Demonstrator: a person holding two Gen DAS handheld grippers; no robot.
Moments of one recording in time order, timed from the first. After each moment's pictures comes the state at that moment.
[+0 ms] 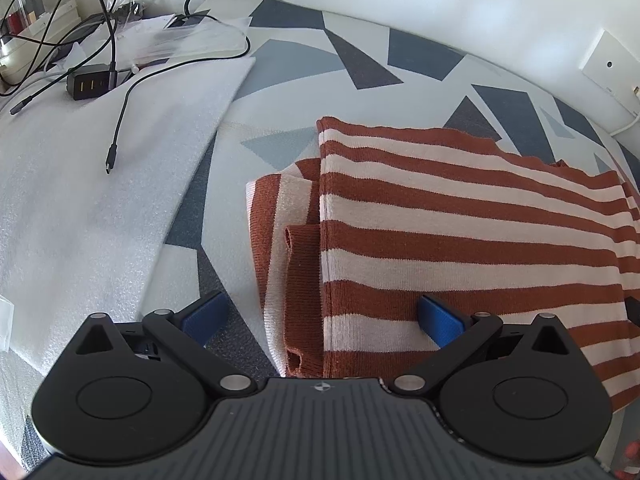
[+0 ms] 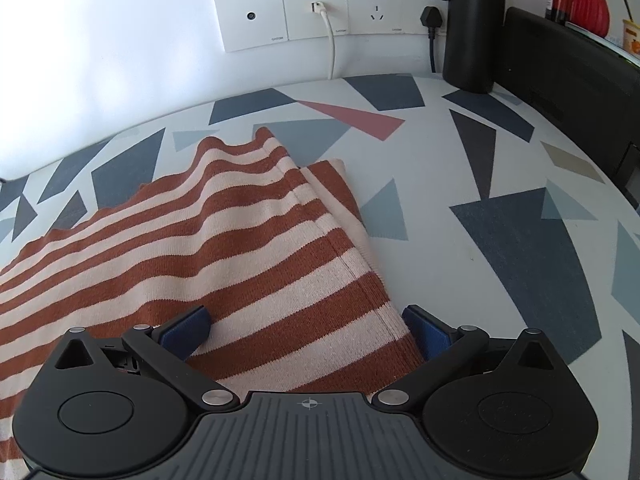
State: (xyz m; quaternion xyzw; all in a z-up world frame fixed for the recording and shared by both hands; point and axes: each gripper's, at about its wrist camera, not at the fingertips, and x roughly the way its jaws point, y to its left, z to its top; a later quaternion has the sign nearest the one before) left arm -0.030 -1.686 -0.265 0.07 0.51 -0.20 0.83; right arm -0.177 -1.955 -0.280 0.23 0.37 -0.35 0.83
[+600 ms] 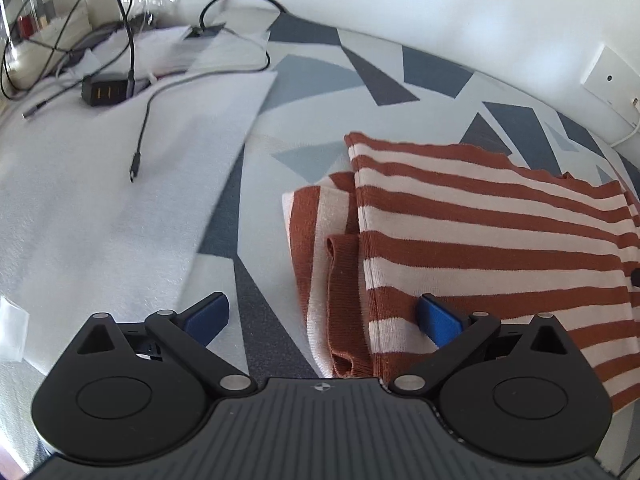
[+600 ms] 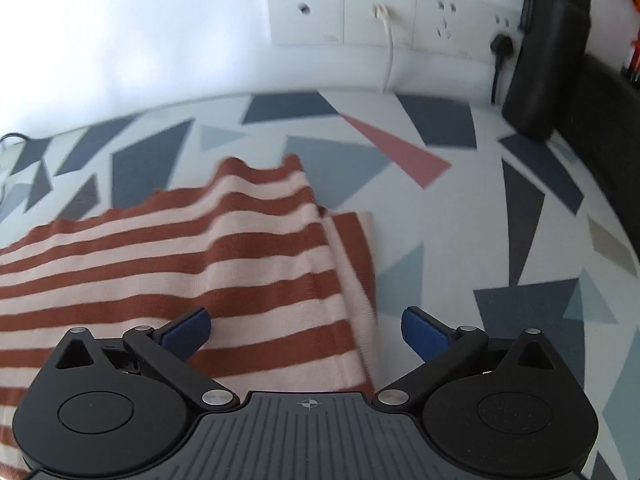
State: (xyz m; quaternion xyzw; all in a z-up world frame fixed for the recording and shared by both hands) left arm -0.023 -1.665 -0.263 0.06 0.50 -0.20 0.84; right arm -0.145 -2.004 -0.268 0.20 0.43 -0.29 0.83
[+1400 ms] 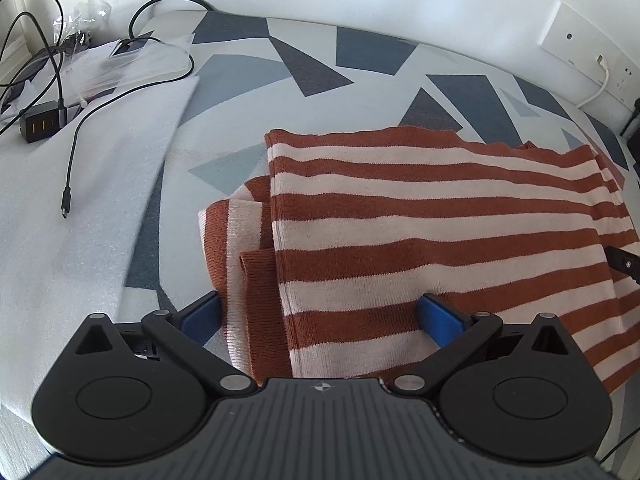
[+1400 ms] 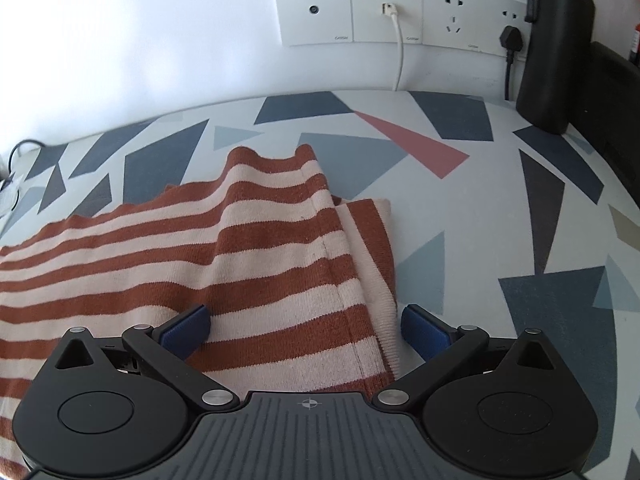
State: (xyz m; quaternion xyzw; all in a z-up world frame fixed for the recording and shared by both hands) left arm -0.022 -1.704 -0.265 0.11 0.50 -0.26 0.82; right arm -0.154 -1.991 -0.279 0.19 0.40 -0.26 0.86
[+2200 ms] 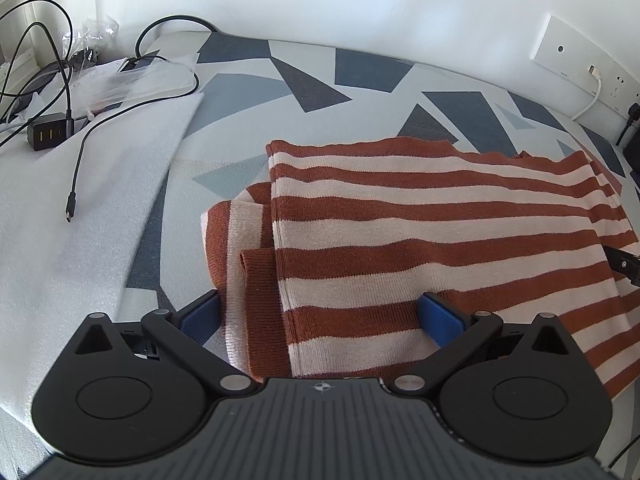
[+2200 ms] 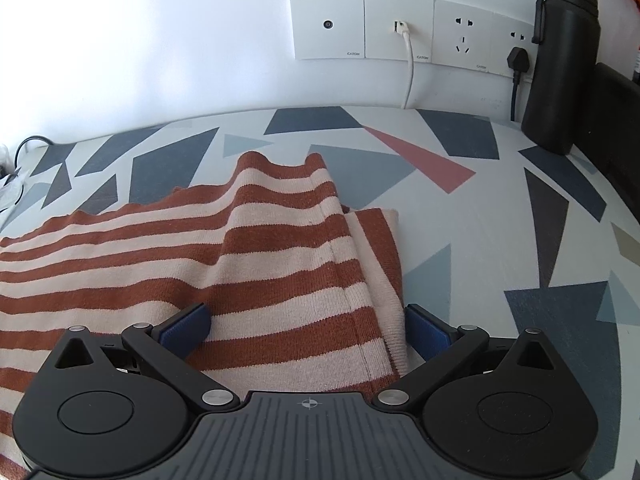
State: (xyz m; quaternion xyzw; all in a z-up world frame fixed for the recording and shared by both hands) left arm -0.035 -1.698 -0.270 0.09 0.46 -0.26 0.84; right arm -0.158 -1.982 -0.287 0.16 0.37 -0.26 0.88
